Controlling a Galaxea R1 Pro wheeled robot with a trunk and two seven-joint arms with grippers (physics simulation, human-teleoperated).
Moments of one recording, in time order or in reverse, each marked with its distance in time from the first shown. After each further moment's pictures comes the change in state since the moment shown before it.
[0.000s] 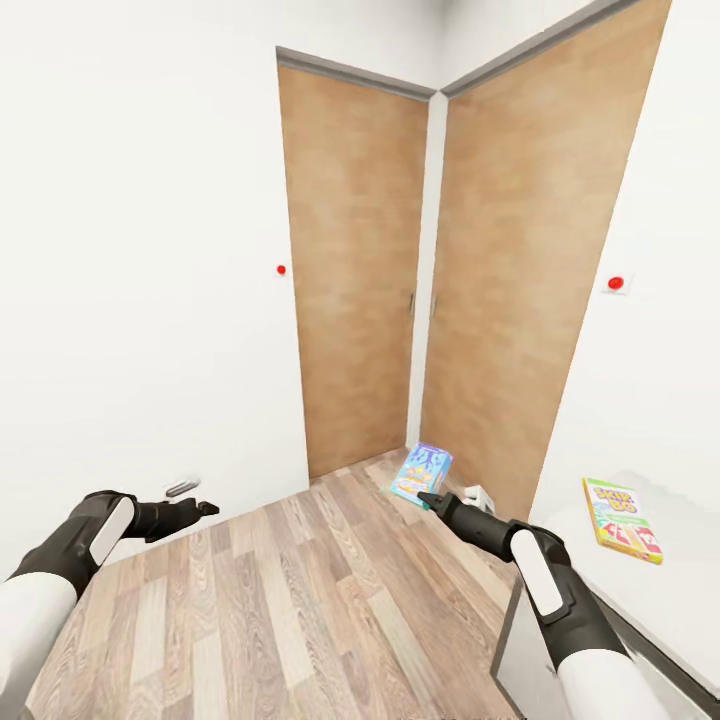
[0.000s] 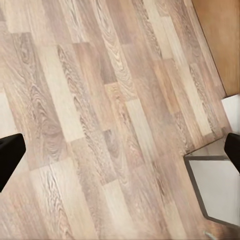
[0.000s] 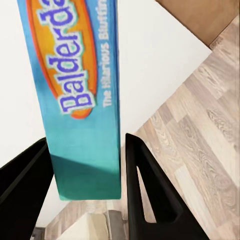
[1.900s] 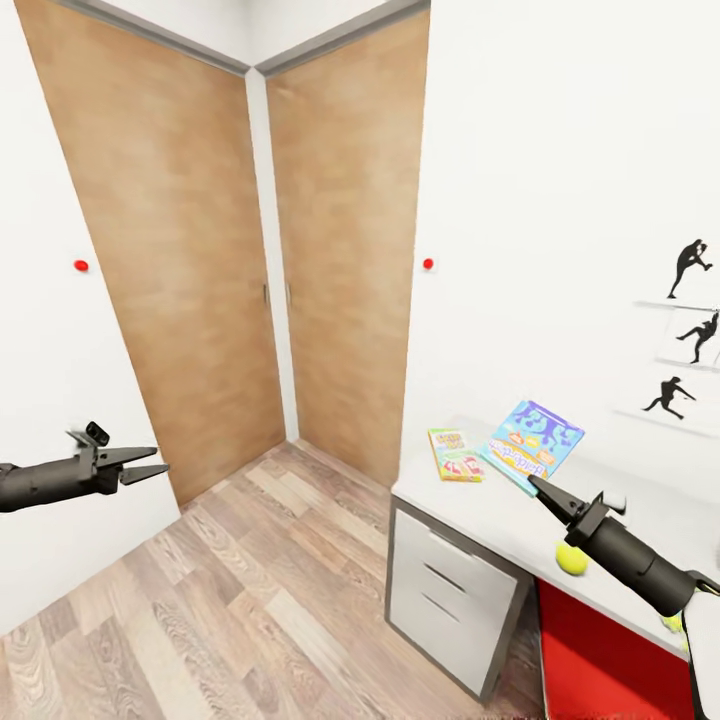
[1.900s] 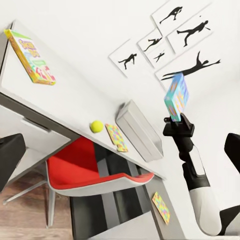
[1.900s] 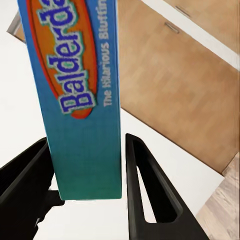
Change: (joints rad) left arm 0.044 0.316 -0.001 -0.230 0.009 0.172 -1.287; right arm 0.270 -0.072 -0.426 -0.581 -0.063 0.316 0.518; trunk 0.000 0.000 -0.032
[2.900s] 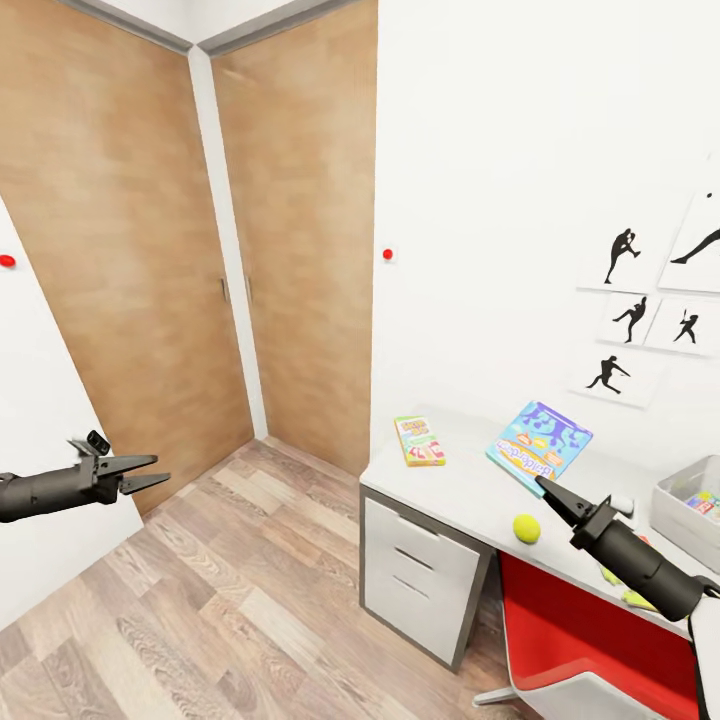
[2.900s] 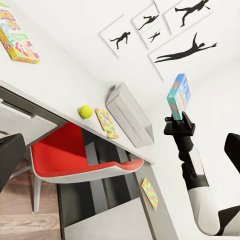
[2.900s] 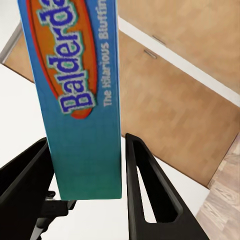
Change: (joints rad) left arm 0.026 -0.003 0.003 0.012 0.001 -0.001 0.000; right arm 0.002 0.002 -0.028 0.012 -0.014 0.003 -0.001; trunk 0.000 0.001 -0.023
